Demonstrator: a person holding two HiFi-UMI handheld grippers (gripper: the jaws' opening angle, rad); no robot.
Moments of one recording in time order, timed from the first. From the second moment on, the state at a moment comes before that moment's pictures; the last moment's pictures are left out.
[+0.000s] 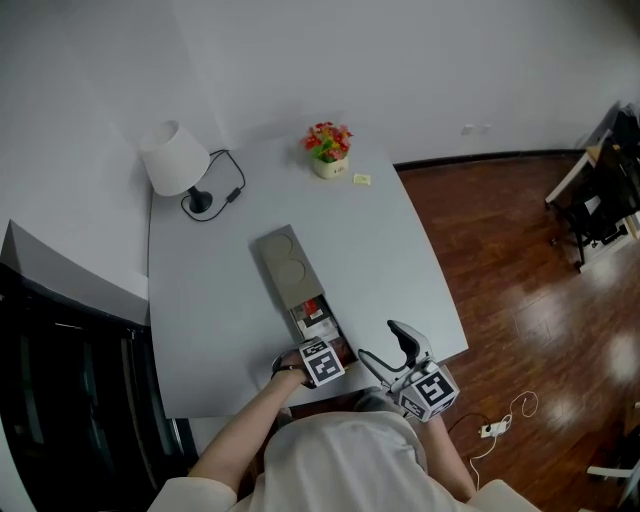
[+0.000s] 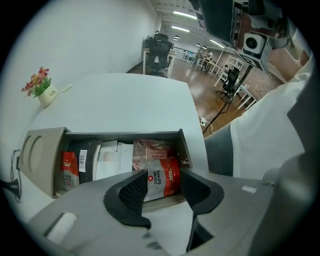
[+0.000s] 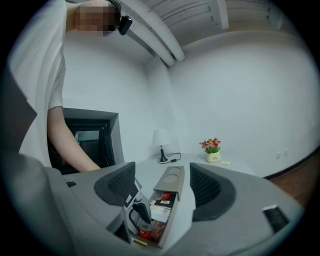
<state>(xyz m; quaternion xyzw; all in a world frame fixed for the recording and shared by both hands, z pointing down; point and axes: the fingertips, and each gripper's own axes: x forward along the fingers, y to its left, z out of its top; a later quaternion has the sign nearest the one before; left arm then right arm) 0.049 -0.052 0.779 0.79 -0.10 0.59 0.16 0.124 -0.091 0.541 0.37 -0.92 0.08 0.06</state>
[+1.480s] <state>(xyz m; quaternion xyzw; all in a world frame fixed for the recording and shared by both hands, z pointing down) 0.044 -0.075 0.767 0.82 -0.16 0.55 0.09 0.152 -0.087 0.540 0.41 -0.90 0.12 0.01</state>
